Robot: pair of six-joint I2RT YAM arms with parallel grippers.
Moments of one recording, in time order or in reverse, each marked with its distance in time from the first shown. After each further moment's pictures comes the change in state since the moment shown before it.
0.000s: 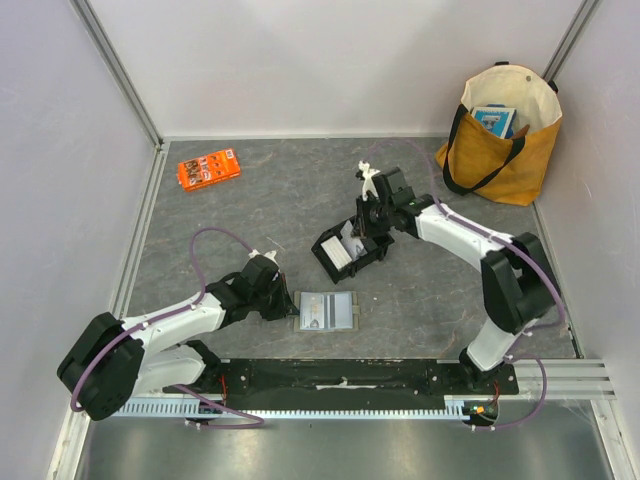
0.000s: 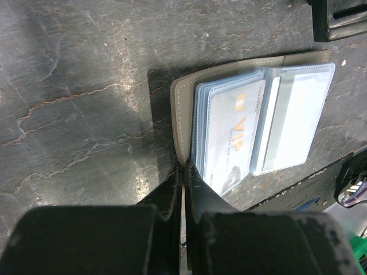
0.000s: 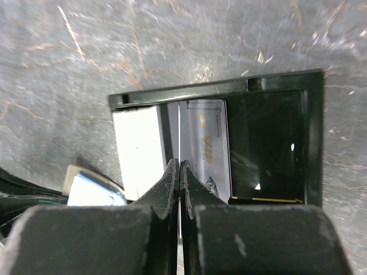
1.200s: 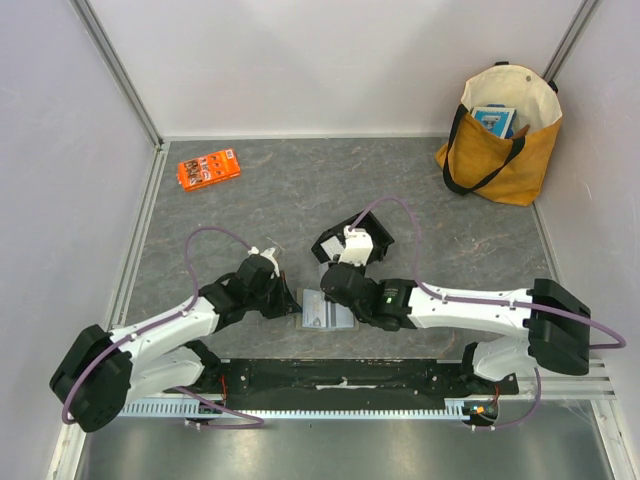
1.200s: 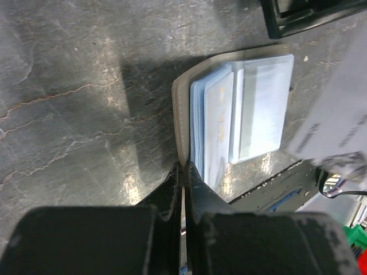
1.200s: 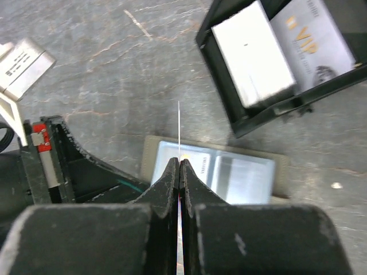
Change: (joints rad) left arm 0.000 -0.069 0.000 0.000 0.026 0.000; right arm 0.693 -0.348 -0.288 0.098 0.917 0.603
